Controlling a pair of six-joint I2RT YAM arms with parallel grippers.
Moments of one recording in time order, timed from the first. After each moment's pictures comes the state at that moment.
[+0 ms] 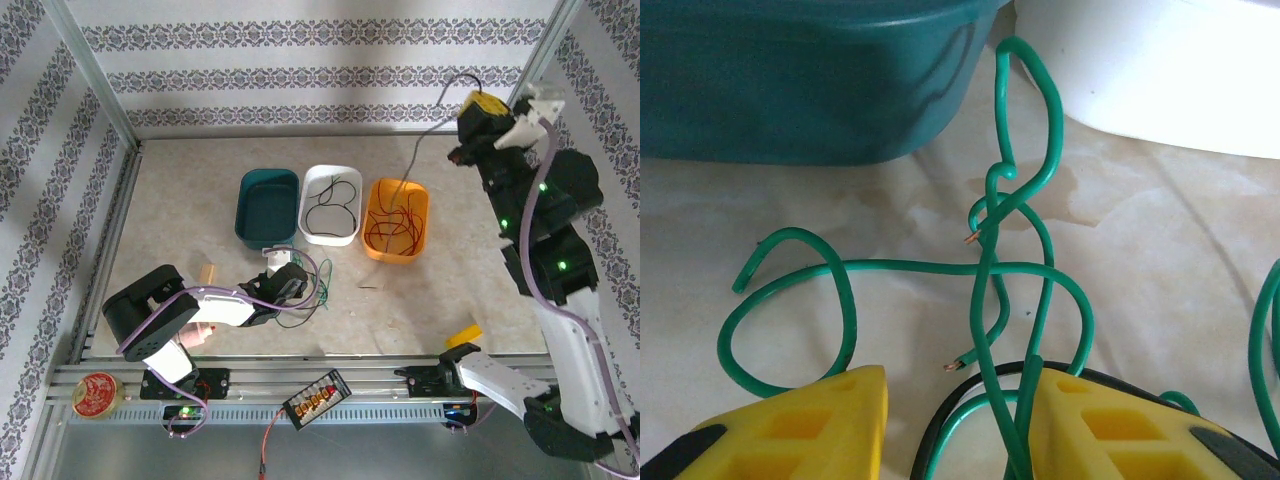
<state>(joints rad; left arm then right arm) -0.87 1.61 0.56 0.22 -0.52 -0.75 0.37 1.03 1.59 -0.32 0.13 0.19</state>
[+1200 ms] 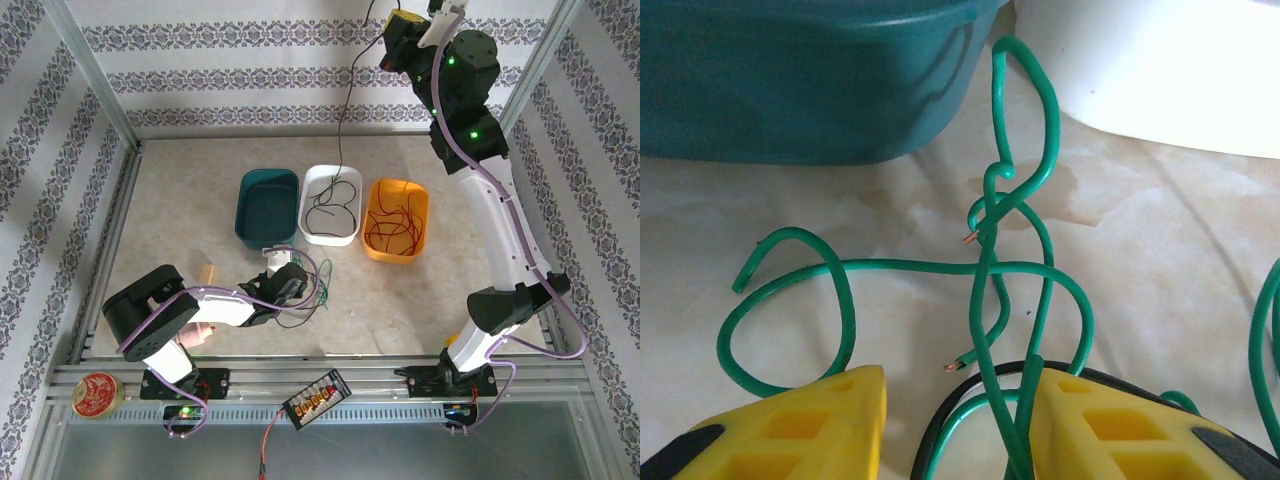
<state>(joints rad) -0.87 1.61 0.56 0.22 -0.52 -0.75 0.34 1.68 2.13 -0.22 -0.05 0.31</state>
